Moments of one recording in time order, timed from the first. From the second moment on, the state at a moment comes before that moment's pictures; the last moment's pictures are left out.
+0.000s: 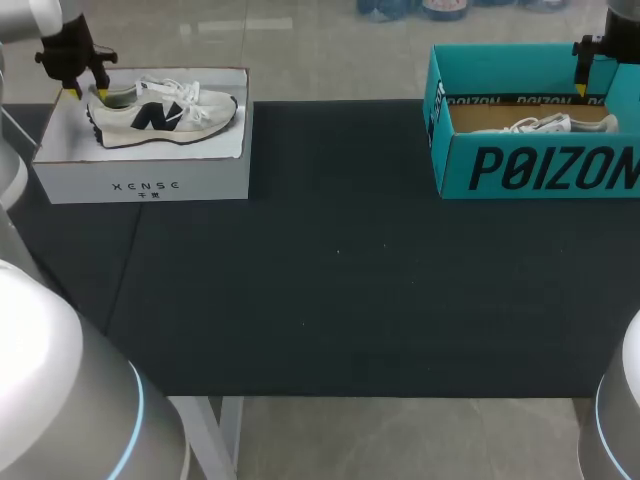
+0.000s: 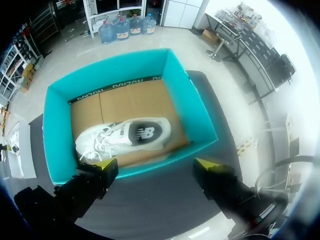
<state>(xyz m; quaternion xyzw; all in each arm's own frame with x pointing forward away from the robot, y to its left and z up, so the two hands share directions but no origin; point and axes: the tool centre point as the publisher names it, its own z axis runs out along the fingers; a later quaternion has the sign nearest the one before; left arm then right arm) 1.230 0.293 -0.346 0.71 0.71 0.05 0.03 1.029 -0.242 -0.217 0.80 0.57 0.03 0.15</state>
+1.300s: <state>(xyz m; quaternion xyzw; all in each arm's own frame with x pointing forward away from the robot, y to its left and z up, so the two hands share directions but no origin) 1.234 0.296 -0.311 0.70 0.71 0.07 0.06 1.029 -0.242 -0.217 0.80 0.57 0.03 0.15</state>
